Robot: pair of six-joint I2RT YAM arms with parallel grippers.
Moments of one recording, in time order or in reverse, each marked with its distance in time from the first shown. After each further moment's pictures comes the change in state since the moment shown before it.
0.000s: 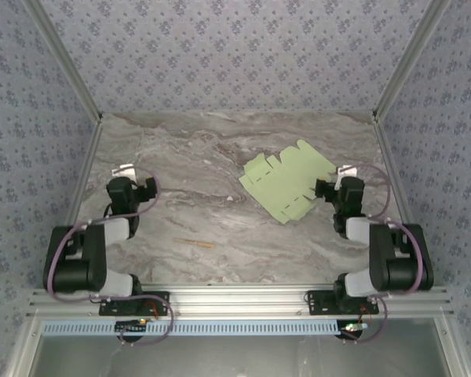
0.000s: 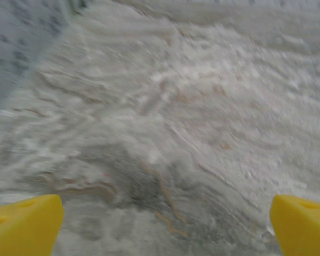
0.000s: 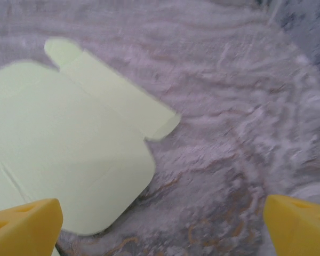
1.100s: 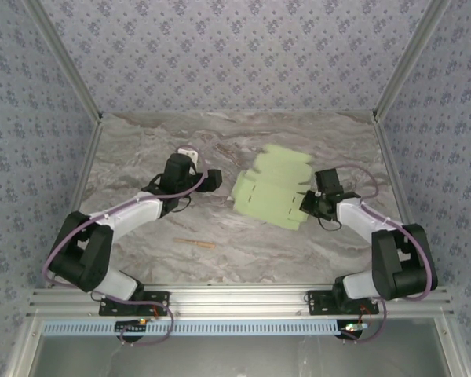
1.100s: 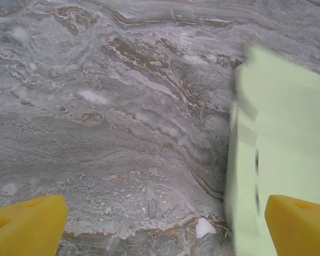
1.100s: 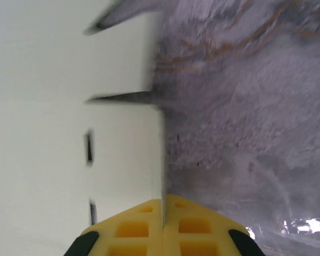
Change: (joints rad) left arm -0.531 0.099 0.417 -0.492 0.169 -0.322; right arm 0.211 -0.006 0.265 -0.846 -0.206 0.493
